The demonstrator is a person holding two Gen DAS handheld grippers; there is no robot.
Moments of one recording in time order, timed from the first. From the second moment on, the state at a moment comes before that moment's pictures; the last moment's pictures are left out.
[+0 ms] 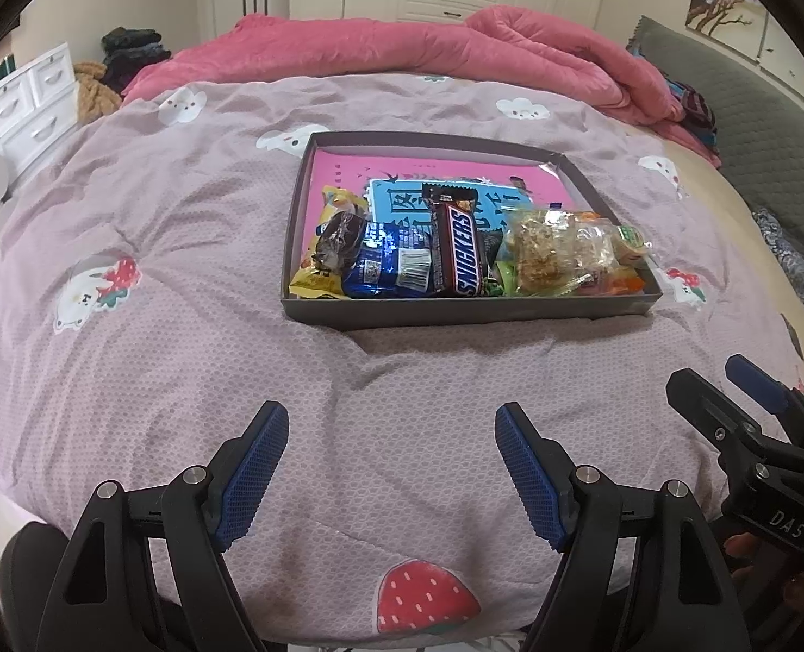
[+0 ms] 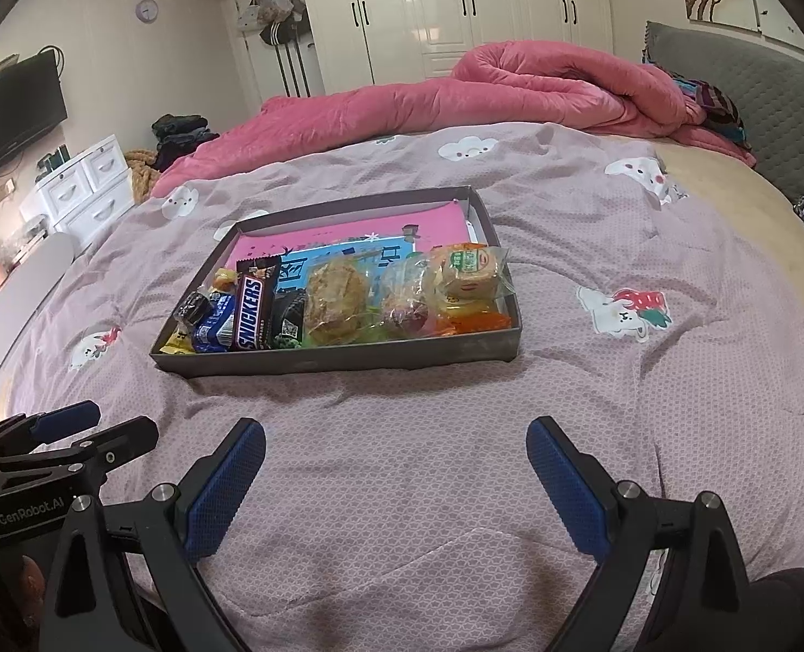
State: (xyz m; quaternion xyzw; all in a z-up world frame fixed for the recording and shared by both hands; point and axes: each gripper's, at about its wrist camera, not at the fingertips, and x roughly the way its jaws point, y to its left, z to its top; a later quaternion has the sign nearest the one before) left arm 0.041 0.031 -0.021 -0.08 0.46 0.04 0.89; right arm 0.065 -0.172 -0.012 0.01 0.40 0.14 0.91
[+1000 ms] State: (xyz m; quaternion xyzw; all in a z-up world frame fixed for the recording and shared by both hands) left arm 0.040 0.033 -0.021 -0.07 0.45 0.04 0.89; right arm 0.064 -0.170 -0.012 0.00 0.40 0.14 0.91
